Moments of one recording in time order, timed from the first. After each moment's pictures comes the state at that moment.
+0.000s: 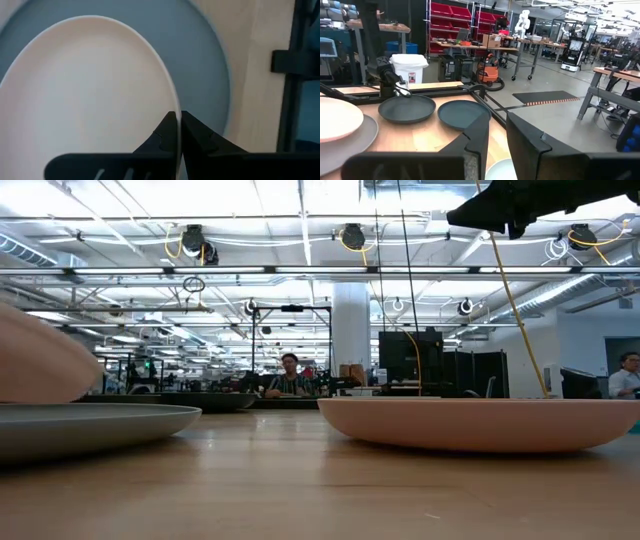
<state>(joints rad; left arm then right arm) -0.99 1.66 1.14 -0.86 -0.35 -1.12 0.11 0.60 0.43 0.13 0.60 -0.09</state>
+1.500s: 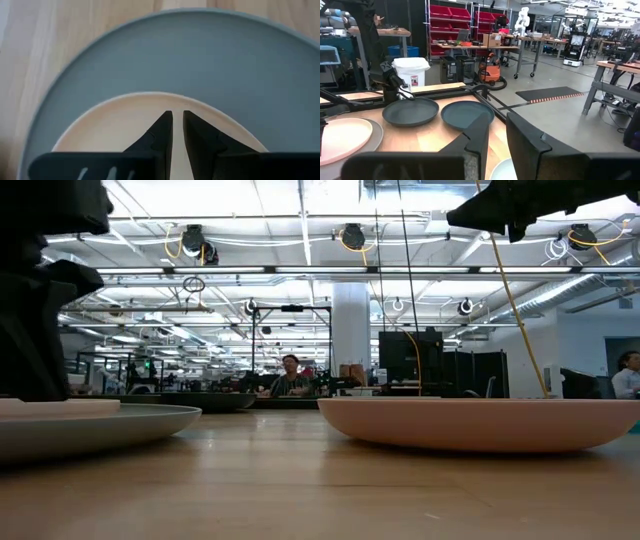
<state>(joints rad) -0.77 1.74 0.97 -0.60 -0.48 -0.78 0.11 0.60 0.43 0.13 0.60 -0.04</state>
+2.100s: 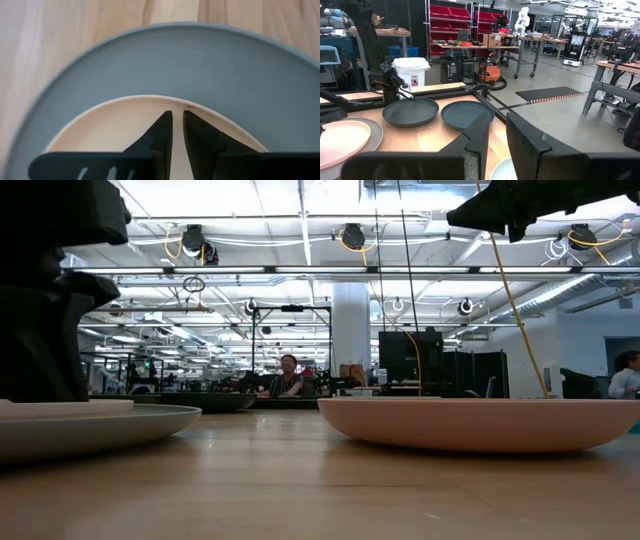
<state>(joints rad) -0.75 1.79 1.00 -0.55 -0.47 -0.72 0.11 0.60 0.43 0.13 0.60 -0.04</state>
